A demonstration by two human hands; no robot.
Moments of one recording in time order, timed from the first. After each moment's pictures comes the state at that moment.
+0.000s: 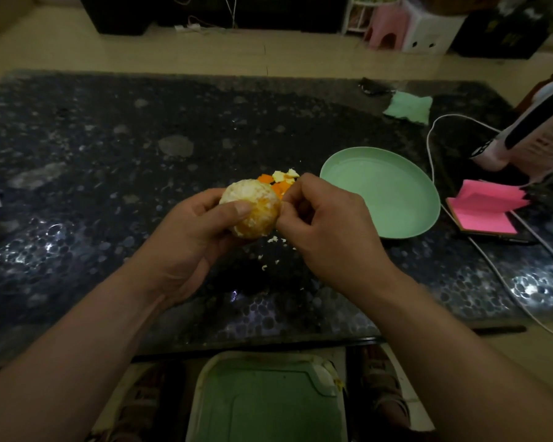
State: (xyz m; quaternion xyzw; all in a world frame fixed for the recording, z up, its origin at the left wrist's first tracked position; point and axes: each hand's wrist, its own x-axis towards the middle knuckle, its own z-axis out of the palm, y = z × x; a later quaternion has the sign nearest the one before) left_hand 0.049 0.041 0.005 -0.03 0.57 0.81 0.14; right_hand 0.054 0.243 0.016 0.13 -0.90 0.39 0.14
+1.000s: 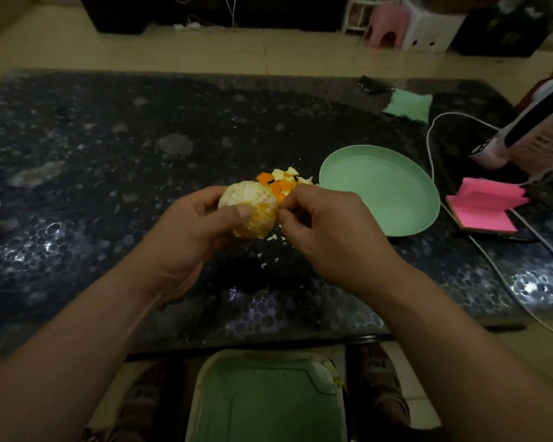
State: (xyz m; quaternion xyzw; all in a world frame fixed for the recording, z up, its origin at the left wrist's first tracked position) left_hand 0.044 0.039 -0.001 -0.02 0.60 0.79 0.13; right_hand 0.053 0.252 0.017 0.17 -0.93 0.33 0.09
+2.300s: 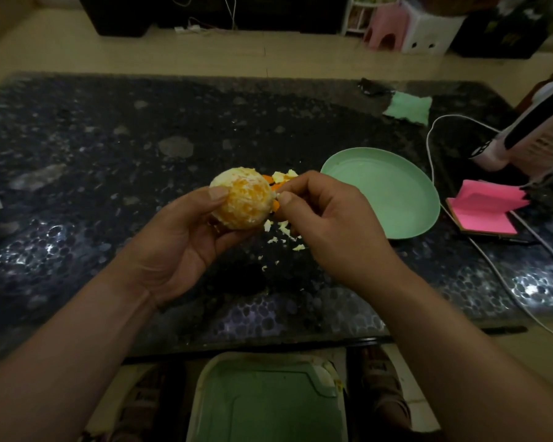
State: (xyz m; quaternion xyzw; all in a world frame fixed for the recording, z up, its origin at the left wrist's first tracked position) left_hand 0.046 0.029 0.009 -0.01 0.47 0.86 0.20; right_hand 0.055 0.246 0.027 0.10 -0.84 0.53 0.04
